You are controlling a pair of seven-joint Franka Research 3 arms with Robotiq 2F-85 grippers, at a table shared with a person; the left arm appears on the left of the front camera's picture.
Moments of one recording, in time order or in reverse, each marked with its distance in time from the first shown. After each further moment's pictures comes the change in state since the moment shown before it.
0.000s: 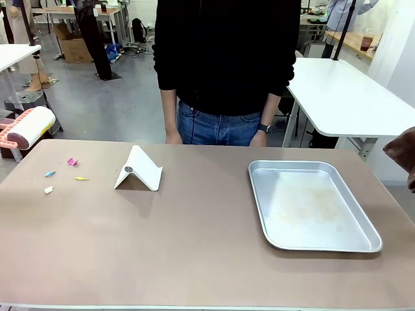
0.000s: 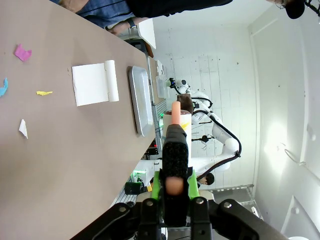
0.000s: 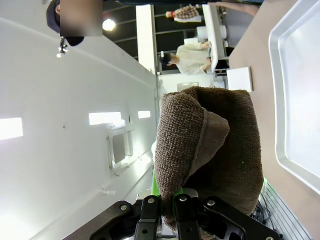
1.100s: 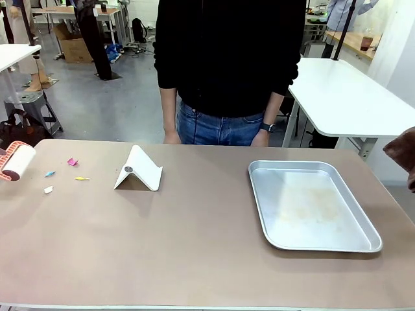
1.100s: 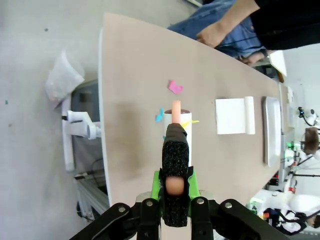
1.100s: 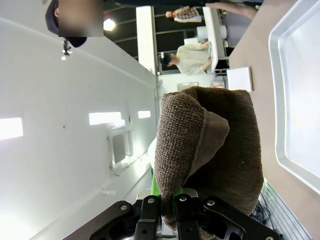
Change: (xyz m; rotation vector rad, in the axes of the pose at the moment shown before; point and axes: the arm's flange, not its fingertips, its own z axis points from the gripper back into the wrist) left arm 0.039 -0.010 0.045 0.713 -0.127 -0.112; right arm 0.000 0.000 0.000 0.000 0.000 0.000
